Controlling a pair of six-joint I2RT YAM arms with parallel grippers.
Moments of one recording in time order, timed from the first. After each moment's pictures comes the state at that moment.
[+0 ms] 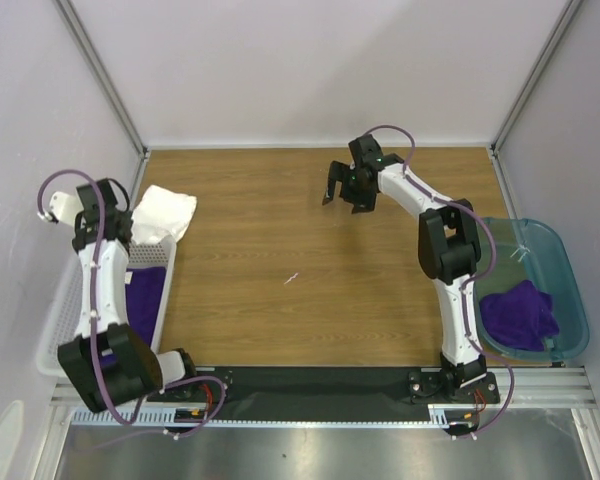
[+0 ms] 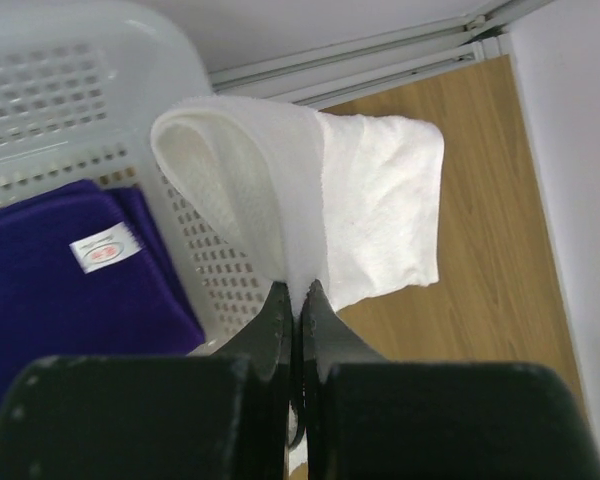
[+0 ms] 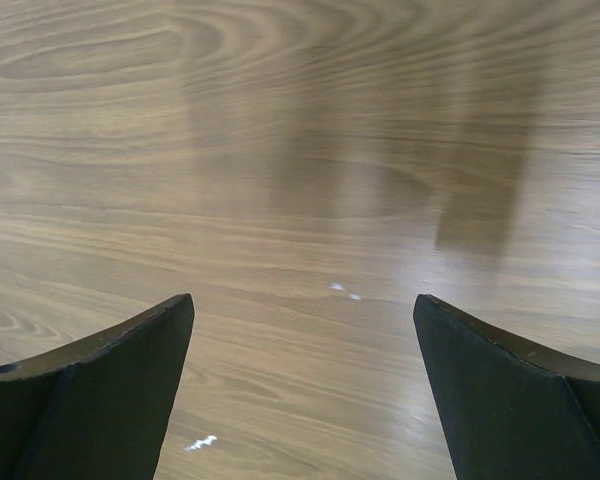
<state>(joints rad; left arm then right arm) 0.36 1.27 1.10 -0.51 -0.36 -0.87 0.40 2.25 1.91 -0.65 -0.17 0.55</state>
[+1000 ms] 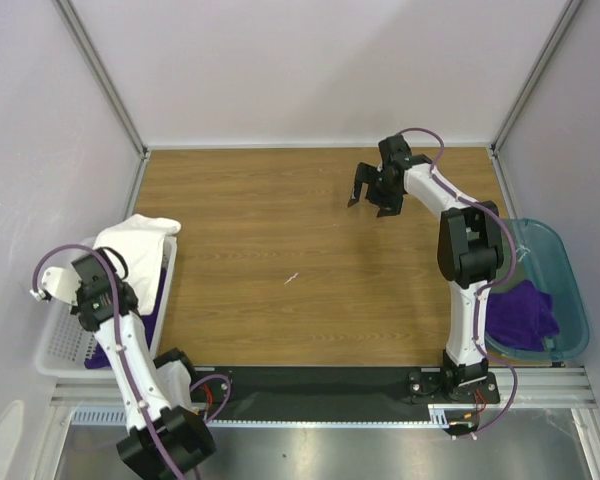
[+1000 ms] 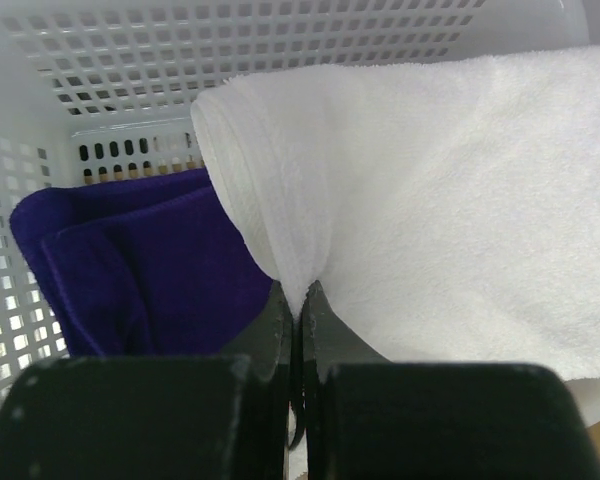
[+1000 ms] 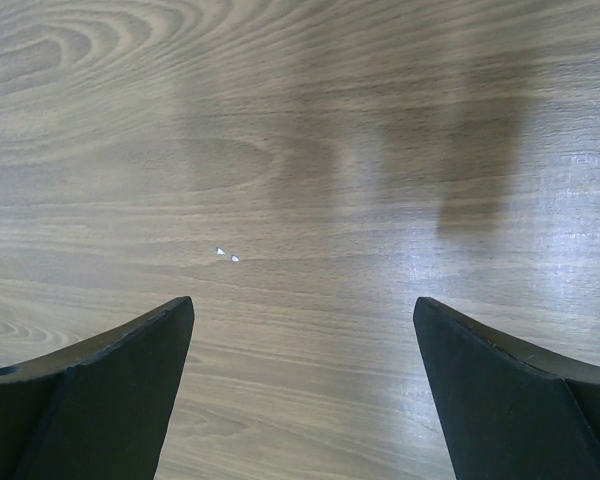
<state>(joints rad) 0.58 0.76 0.72 -0.77 -0.46 -0.74 0.27 2.13 1.76 -0.68 -0.19 0.49</state>
